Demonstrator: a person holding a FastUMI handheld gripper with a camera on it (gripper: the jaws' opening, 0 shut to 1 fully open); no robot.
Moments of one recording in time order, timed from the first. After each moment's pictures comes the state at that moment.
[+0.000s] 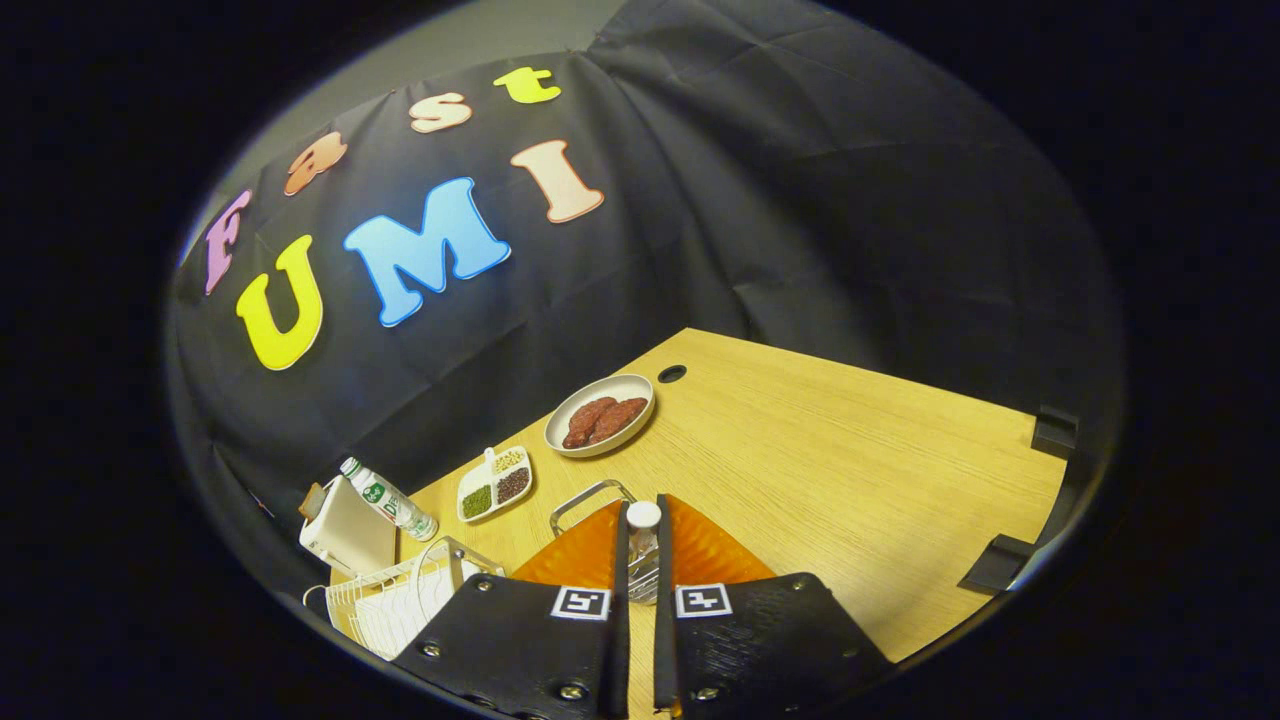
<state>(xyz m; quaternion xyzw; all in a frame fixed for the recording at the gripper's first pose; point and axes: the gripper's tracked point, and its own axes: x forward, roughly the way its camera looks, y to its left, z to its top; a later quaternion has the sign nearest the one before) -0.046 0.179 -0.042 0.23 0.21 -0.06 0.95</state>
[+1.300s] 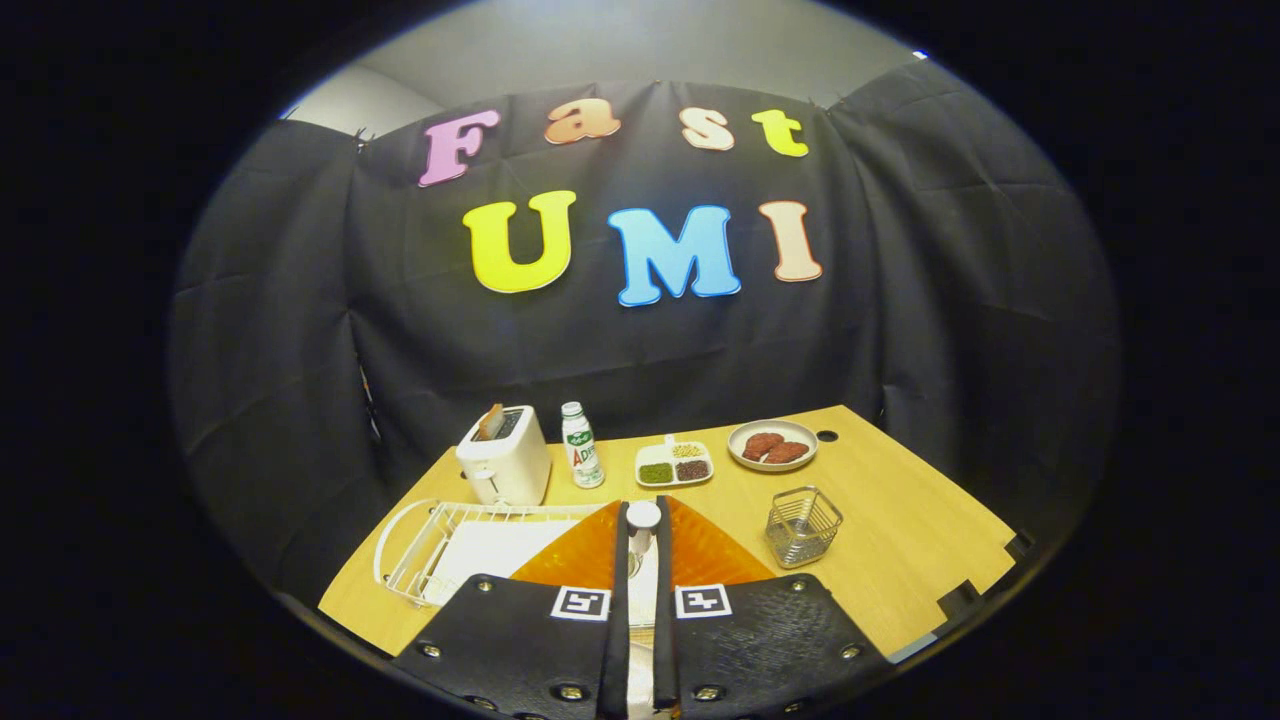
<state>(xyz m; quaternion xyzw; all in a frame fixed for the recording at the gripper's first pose) -0.192 0.386 0.090 0.05 0.16 0.13 0.98</state>
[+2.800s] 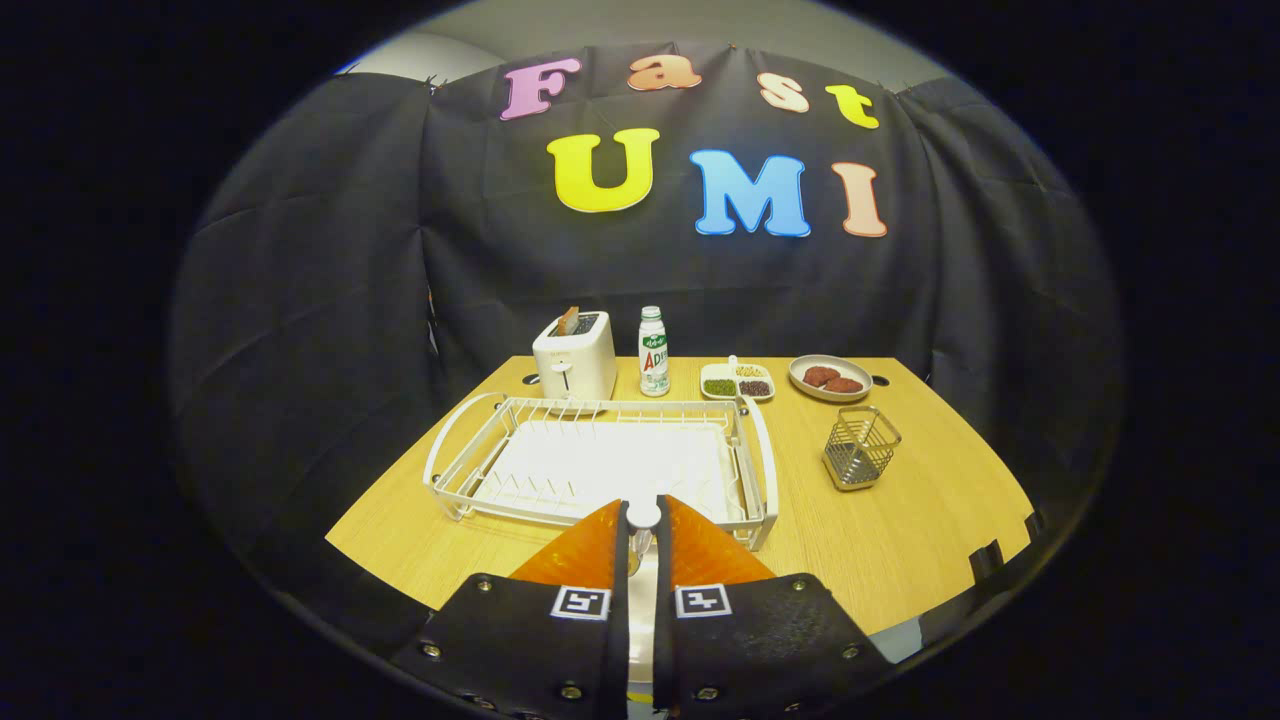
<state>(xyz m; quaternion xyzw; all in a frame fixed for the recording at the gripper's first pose) -0.287 0.435 0.011 0.01 0.24 0.20 0.95</state>
